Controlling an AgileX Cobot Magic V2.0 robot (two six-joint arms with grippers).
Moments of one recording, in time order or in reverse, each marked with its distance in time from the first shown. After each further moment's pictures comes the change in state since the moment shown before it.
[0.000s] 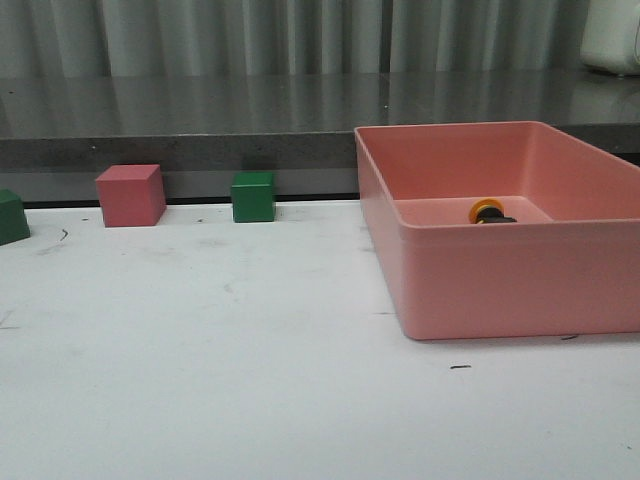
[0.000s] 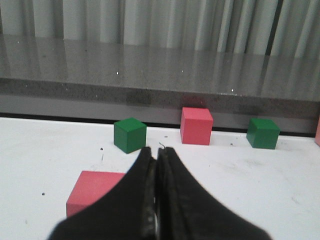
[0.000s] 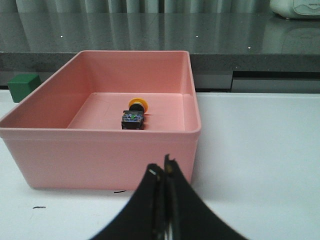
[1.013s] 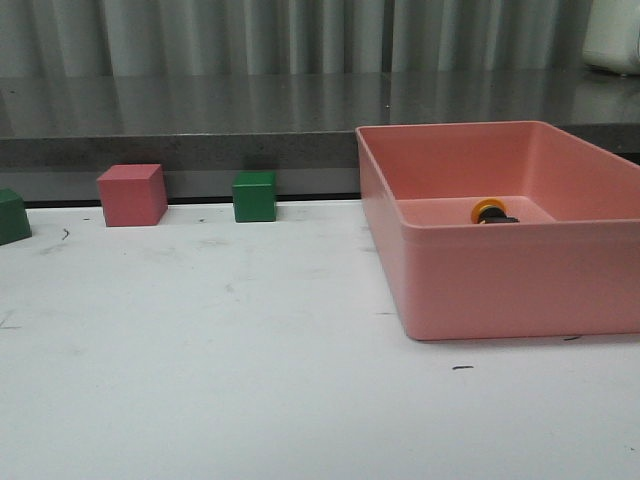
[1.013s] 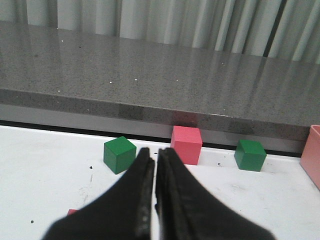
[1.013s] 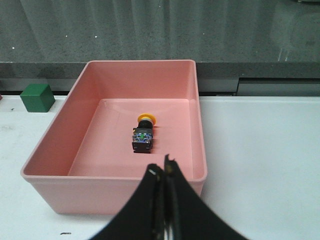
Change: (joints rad) left arm 0.000 0.386 -0.394 -0.052 0.133 0.000; right arm 0.000 0.385 -0.461 0.026 0.229 0.002
